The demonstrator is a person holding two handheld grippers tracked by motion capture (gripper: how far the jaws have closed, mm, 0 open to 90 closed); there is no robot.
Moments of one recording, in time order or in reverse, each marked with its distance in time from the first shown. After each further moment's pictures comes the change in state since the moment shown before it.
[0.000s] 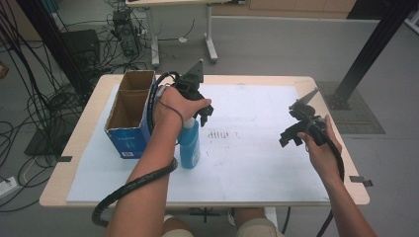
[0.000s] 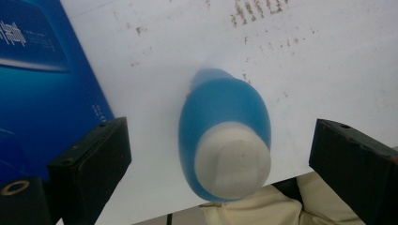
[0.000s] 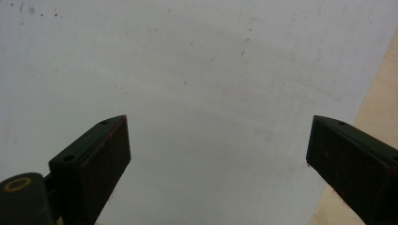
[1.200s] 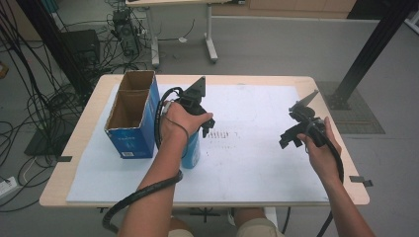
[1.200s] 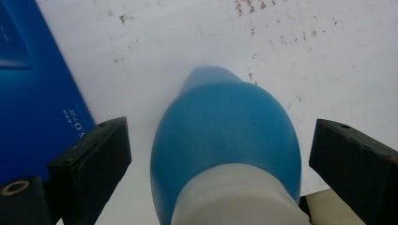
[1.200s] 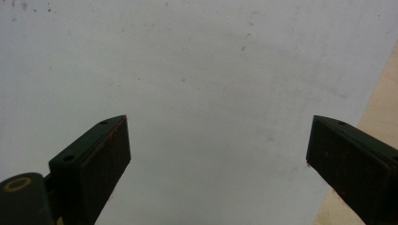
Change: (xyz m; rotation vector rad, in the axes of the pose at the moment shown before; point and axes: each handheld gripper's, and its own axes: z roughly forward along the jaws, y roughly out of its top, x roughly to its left) left arm -0.007 -0.002 0.043 0.008 0.011 -0.011; right arm -0.003 -0.001 0.006 0.008 0.004 0.003
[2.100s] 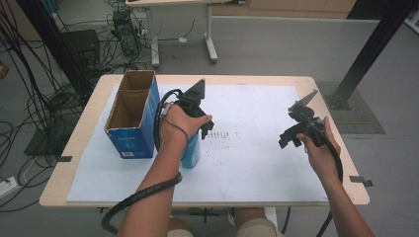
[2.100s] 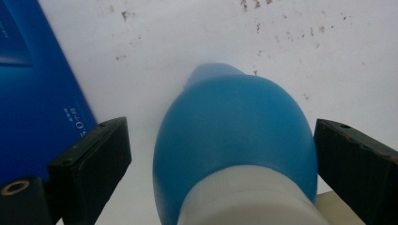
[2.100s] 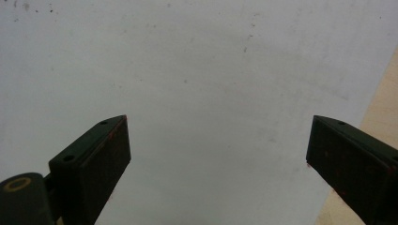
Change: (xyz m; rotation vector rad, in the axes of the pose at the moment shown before) left arm 0.000 -0.002 0.004 0.004 0.012 0.007; right arm 0.002 0.001 0.000 0.001 -0.001 -0.003
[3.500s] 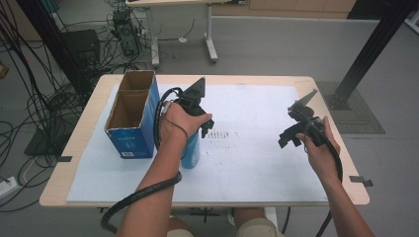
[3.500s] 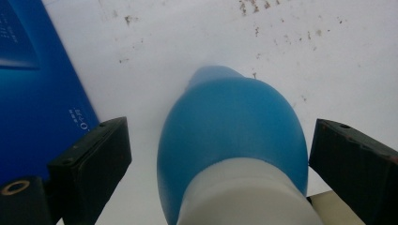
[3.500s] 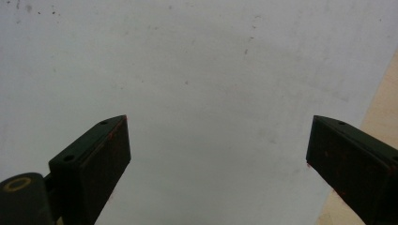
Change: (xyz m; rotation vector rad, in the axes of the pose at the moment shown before) left arm -0.001 -0.002 -0.005 -0.013 0.004 -0.002; right arm 0.001 0.000 -0.001 -0.004 0.001 -0.001
